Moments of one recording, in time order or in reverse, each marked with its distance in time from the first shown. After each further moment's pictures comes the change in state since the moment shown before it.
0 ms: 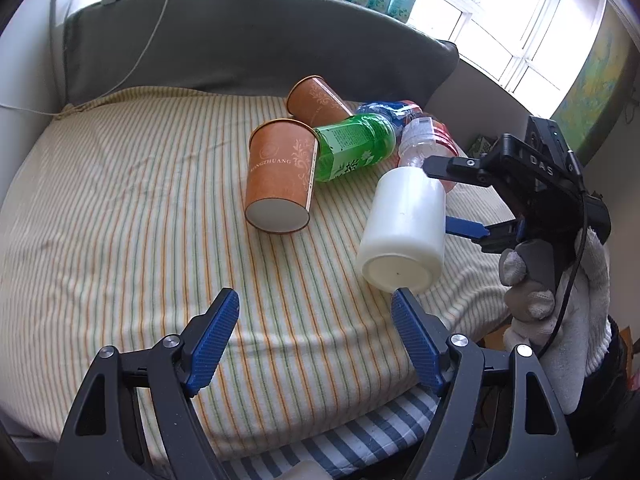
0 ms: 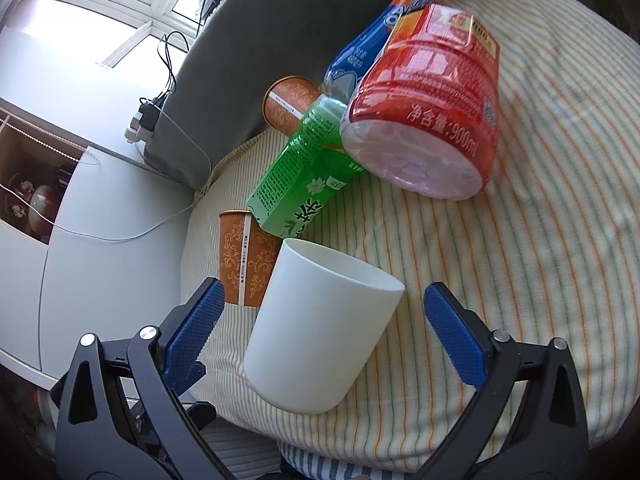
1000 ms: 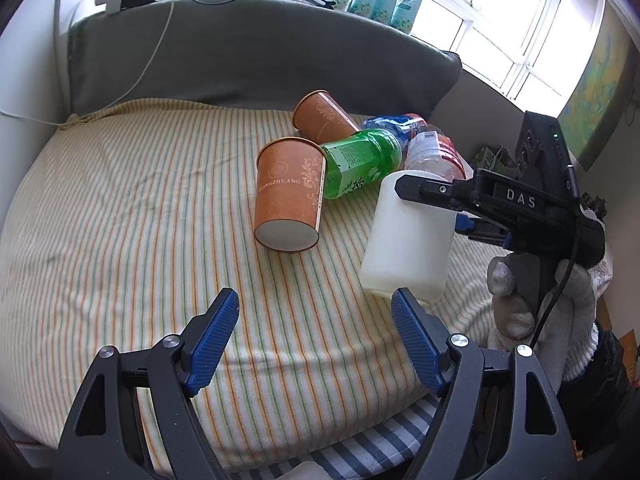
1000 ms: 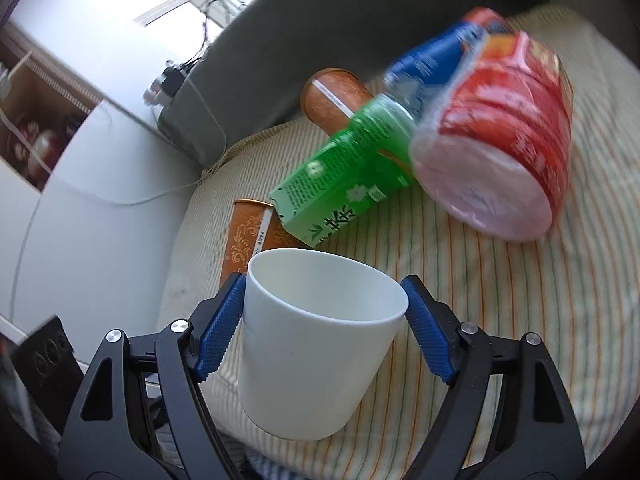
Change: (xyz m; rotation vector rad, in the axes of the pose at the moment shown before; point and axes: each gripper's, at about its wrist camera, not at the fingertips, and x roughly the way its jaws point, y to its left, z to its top) left arm -0.002 0.005 0.009 -0.001 -0.036 0.013; right arm 0.023 0.039 -0.002 -0.234 -0.029 -0.023
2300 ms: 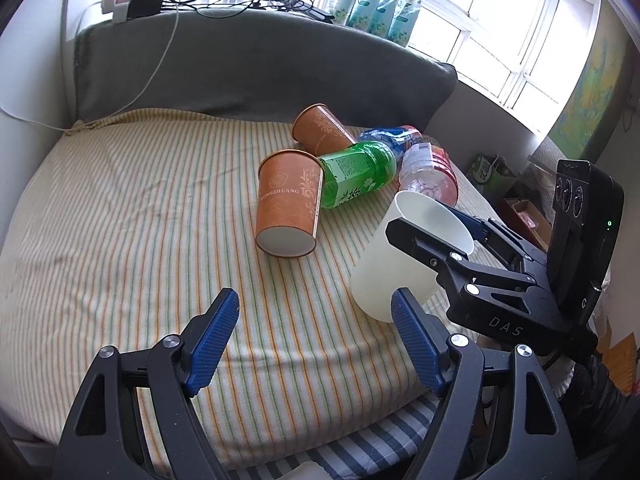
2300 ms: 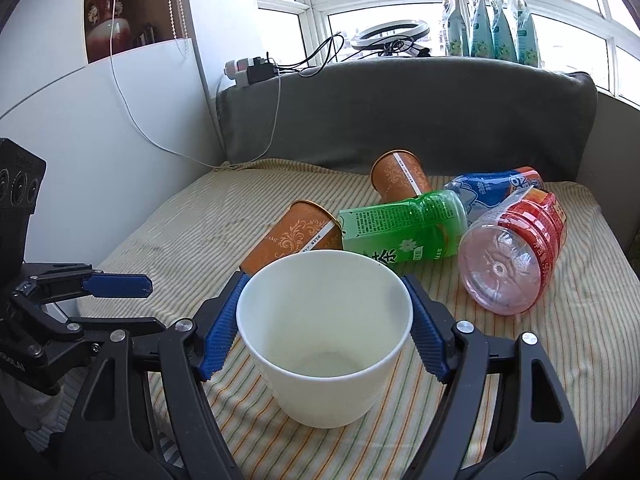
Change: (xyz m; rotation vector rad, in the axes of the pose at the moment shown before) left arm -0.013 -0.003 -0.003 -0.003 -0.044 -0.002; right arm -0.028 0.073 -0.063 -0.496 -0.254 -0.149
